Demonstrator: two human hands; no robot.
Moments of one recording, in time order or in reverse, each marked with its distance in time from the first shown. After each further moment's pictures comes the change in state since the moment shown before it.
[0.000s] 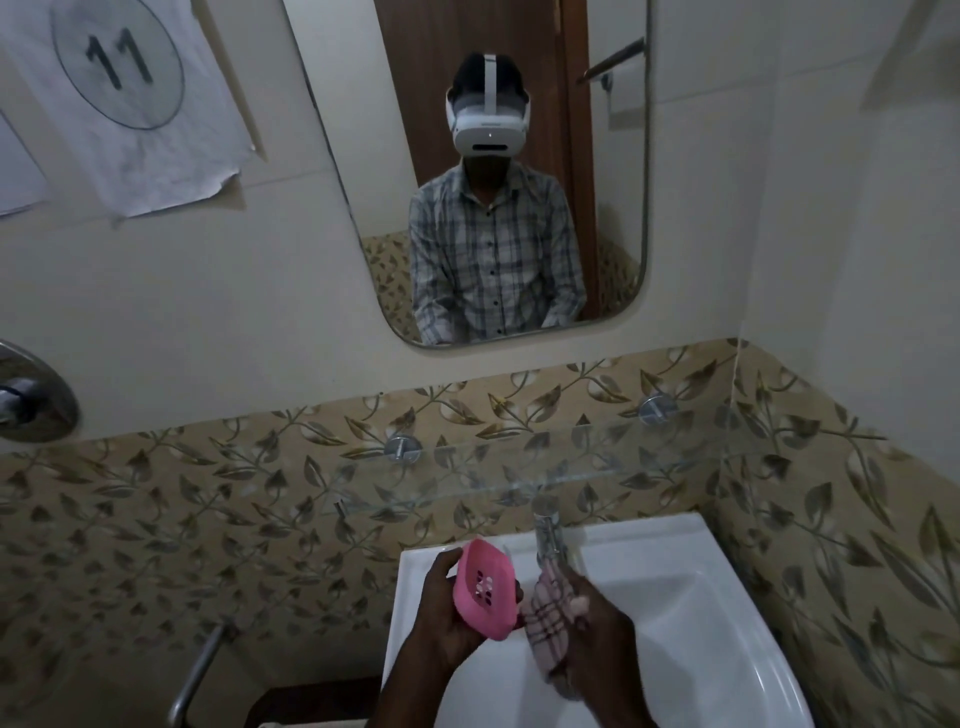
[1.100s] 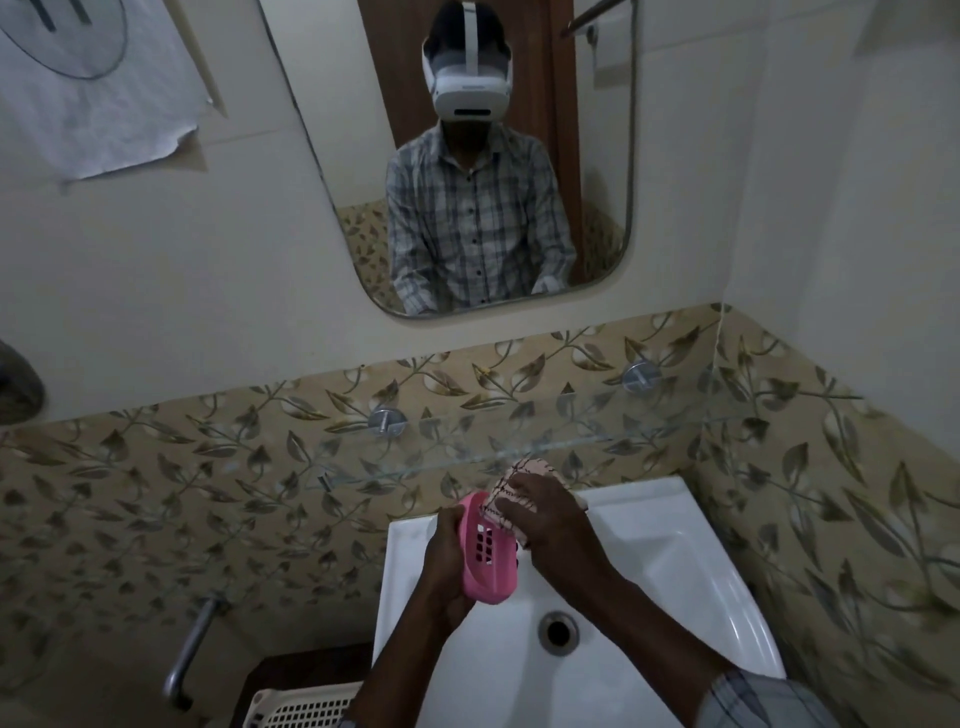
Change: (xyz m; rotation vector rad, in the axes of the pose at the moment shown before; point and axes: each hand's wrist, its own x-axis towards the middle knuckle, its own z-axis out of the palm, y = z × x) left_hand -0.009 -0.007 0.031 0.254 0.081 0.245; right_hand 0.058 -0.026 -0.003 -0.789 -0.069 -0.767
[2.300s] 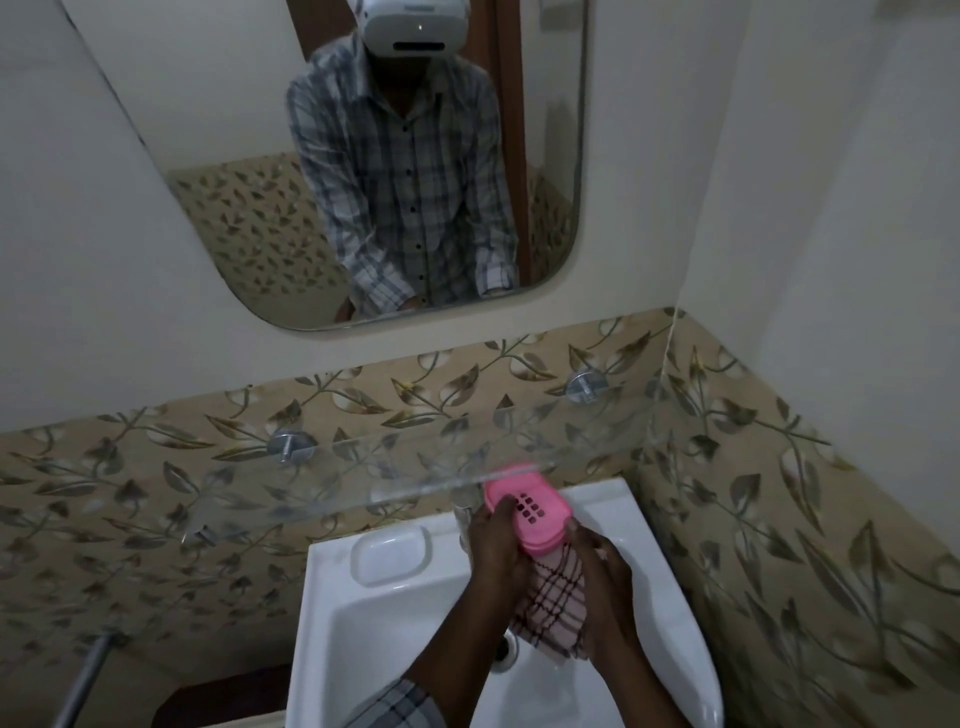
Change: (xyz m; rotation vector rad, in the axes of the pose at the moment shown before) left_hand 0.086 -0.053 0.131 -0.115 0.086 -0.037; right_hand -0.057 0.110 0.022 1.121 0.341 1.366
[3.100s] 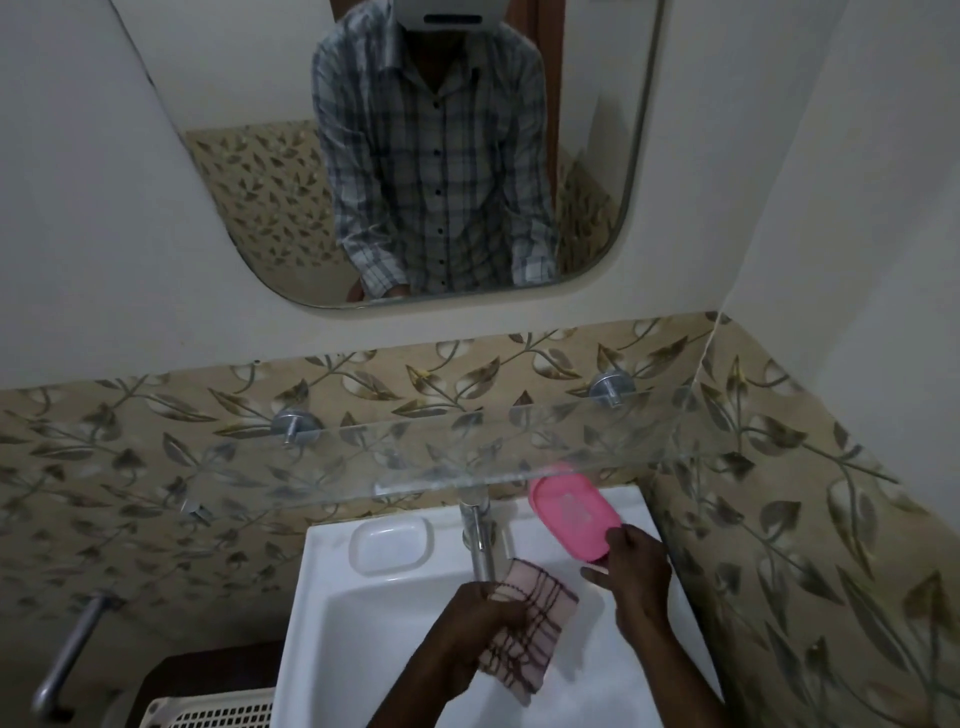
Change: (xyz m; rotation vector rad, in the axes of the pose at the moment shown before) left_hand -0.030 -0.001 -0.082 0.718 -0.268 -0.218; right_hand 0.055 -0.013 -0.017 -0.309 0.198 -0.067
